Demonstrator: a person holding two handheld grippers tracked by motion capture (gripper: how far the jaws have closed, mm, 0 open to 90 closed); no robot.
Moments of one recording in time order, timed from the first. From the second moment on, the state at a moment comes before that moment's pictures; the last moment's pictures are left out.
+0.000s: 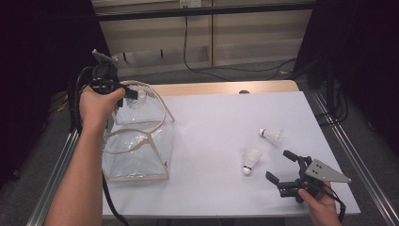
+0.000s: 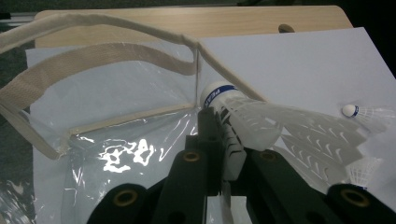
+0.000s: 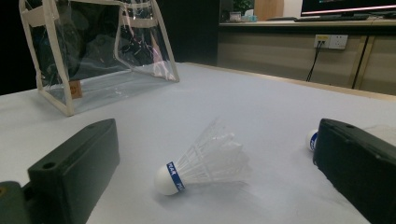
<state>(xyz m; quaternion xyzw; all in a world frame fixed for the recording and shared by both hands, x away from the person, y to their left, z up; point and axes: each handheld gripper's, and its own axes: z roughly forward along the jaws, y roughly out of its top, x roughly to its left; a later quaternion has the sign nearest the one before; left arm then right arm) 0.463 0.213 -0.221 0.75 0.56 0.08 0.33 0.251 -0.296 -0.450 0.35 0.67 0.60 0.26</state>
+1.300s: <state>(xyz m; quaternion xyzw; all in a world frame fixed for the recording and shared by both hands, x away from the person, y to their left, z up) 0.464 0.221 -0.235 0.75 0.57 0.07 0.31 0.251 -0.297 -0.450 0.35 0.67 0.61 0.26</state>
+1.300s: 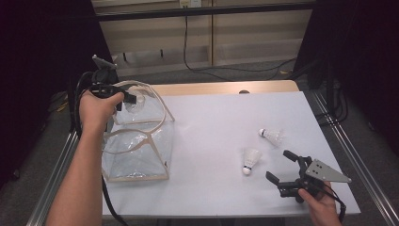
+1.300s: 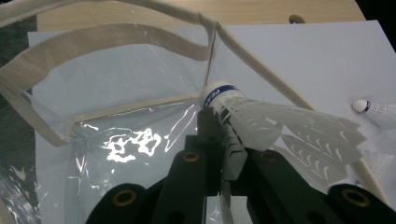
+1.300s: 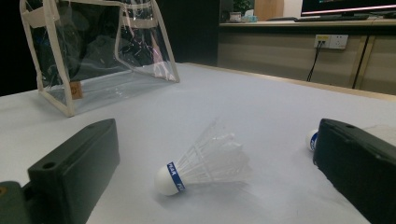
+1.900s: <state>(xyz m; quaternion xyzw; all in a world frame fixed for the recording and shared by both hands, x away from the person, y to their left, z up) 0.467 0.221 -0.245 0.75 0.58 0.07 0.31 0.251 -0.297 -0.450 0.35 0.67 0.61 0.26</state>
